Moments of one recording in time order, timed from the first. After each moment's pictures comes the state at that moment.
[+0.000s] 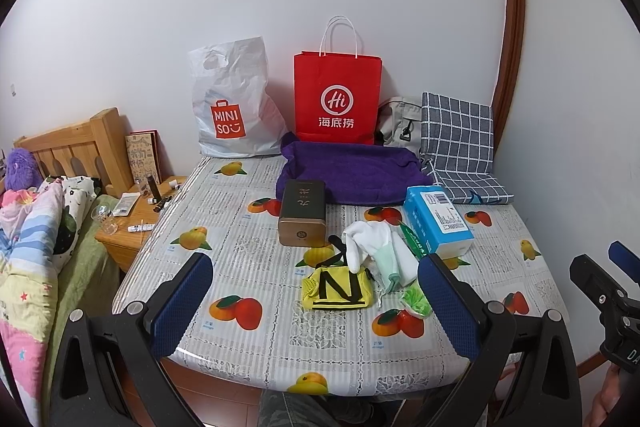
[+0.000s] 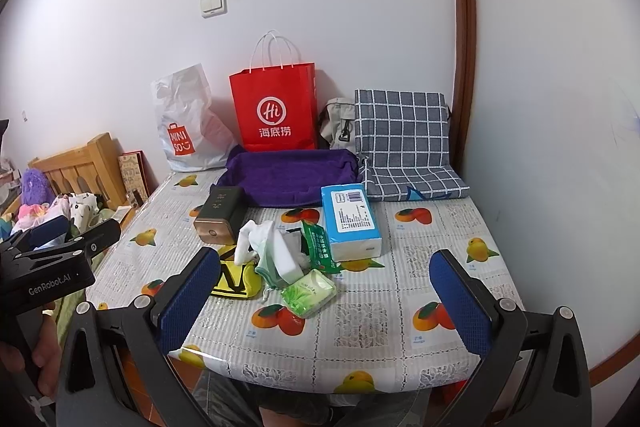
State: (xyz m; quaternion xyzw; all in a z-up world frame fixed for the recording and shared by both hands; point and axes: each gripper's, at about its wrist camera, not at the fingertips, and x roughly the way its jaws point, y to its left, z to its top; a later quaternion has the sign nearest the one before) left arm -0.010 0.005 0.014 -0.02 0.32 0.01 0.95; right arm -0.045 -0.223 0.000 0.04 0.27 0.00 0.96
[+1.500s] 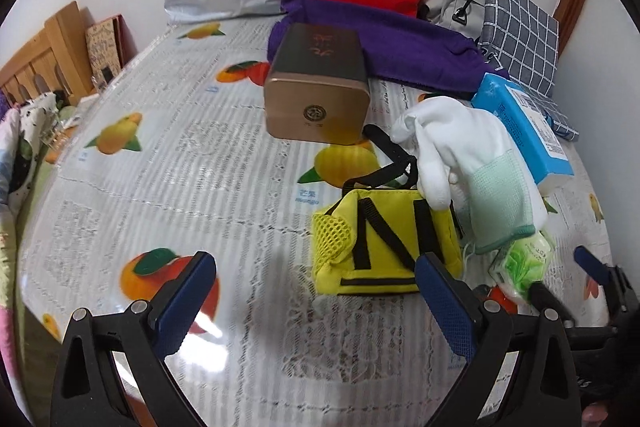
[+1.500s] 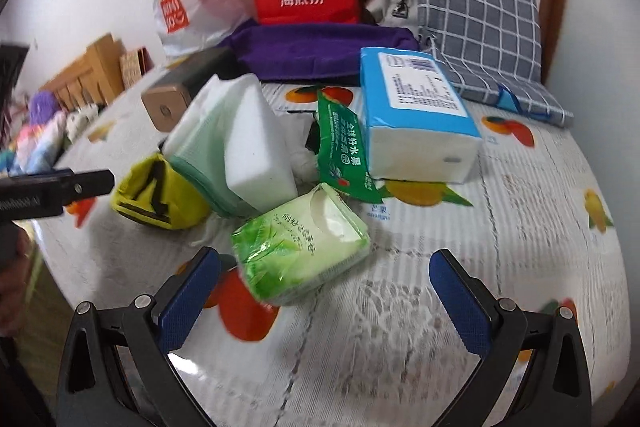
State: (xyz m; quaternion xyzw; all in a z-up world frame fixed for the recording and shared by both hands) left arm 0.124 0.028 -0.175 -0.05 0.48 0.00 0.87; right arm 0.101 -0.204 -0.202 -0.03 0.40 0.08 0.91
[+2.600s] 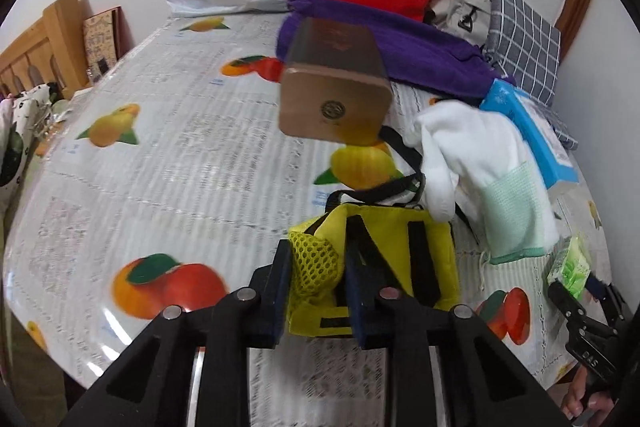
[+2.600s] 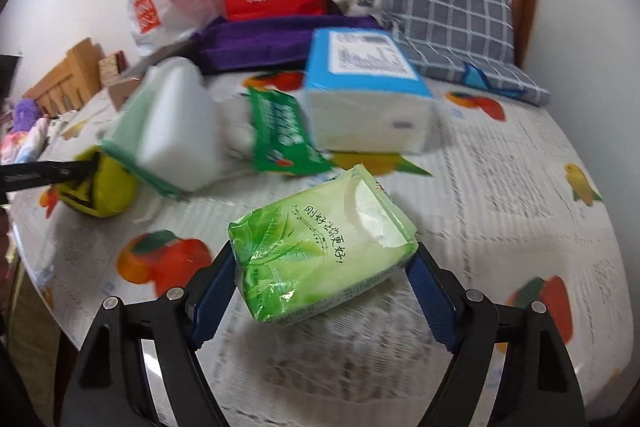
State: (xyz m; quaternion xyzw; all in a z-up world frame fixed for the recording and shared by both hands) left arm 0.124 0.049 -0.185 -0.07 0.47 0.00 0.88; right arm 0.093 -0.249 -0.225 0.00 0.40 0.04 0.92
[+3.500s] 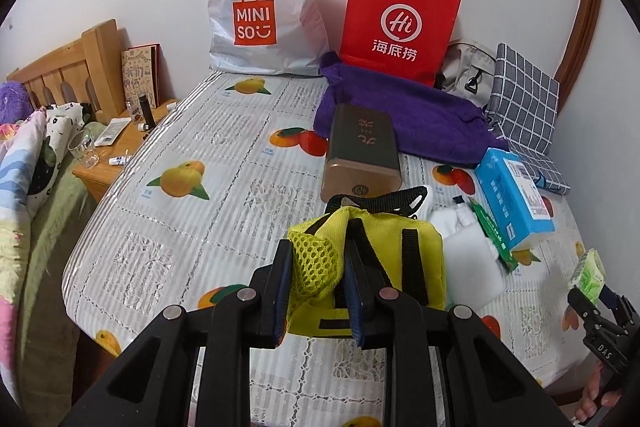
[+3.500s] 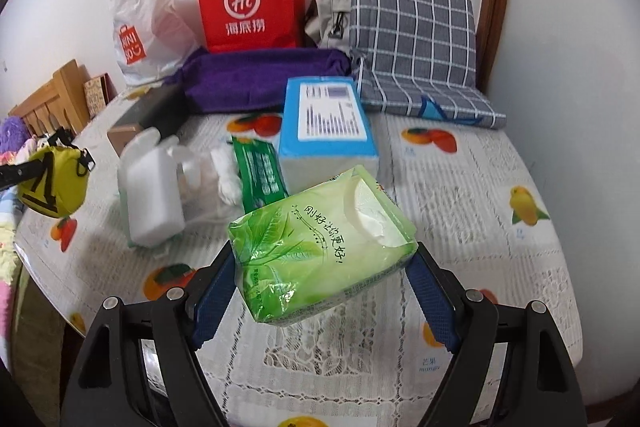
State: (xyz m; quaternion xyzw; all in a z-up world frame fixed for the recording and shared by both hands) left arm 0.099 0.076 -0.110 -0.08 0.41 0.03 0.91; right arm 0.079 -0.256 -0.150 0.01 0.38 0.01 0.93
